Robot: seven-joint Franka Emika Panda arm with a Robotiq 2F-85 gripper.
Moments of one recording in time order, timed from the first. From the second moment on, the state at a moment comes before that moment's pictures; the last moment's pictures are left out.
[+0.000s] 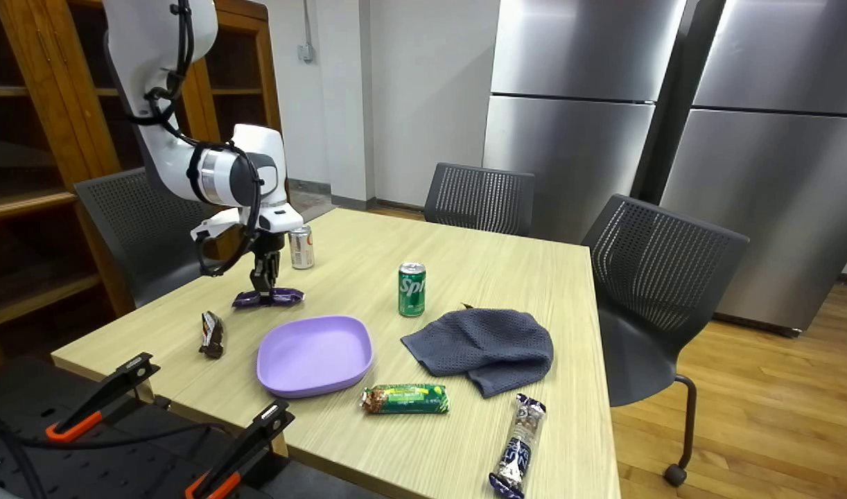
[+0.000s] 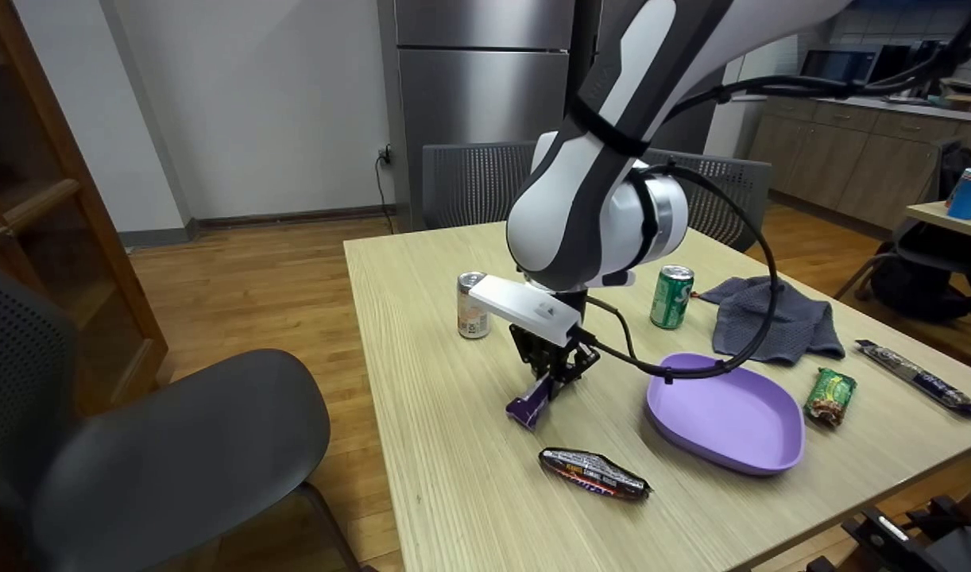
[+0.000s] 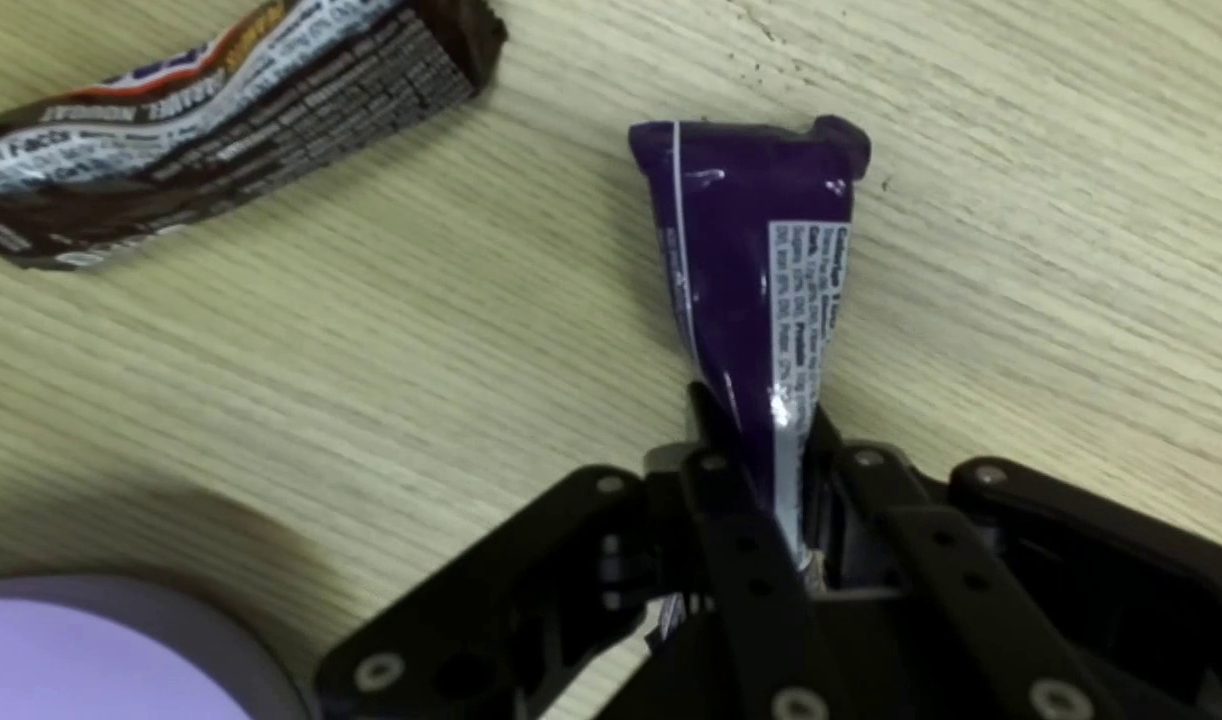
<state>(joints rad) 0.32 0.80 0.00 -2.00 0.12 2.73 1.26</state>
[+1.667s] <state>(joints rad) 0.30 0.55 -0.15 -2.25 0.00 2.69 1.13</state>
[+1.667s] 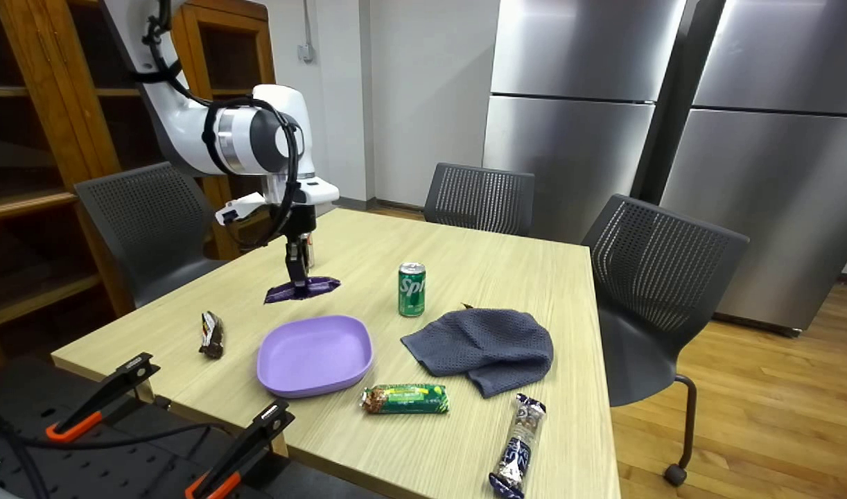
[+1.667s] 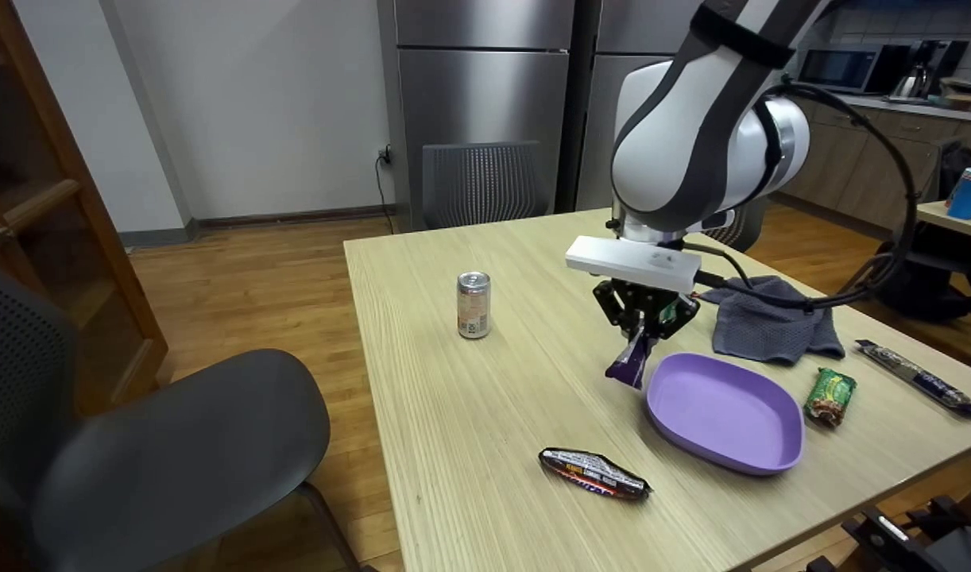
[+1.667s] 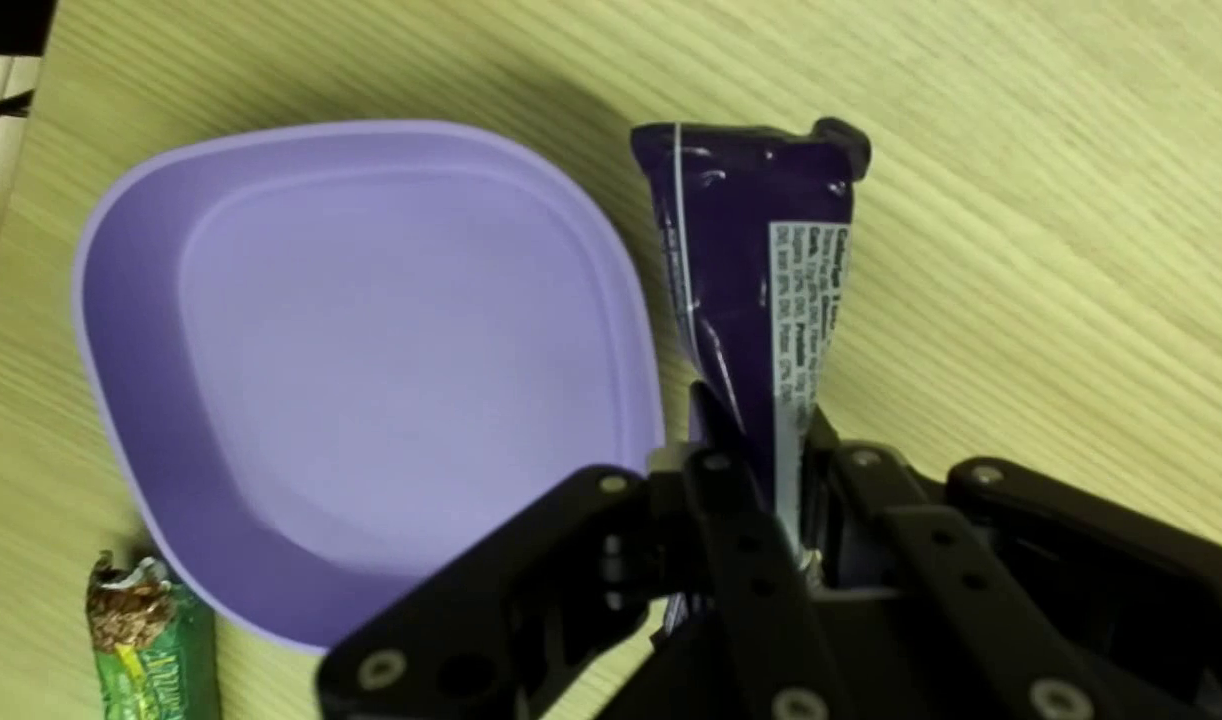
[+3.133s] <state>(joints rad) 0.25 0.56 -0.18 -2.32 -0.03 2.63 0.93</state>
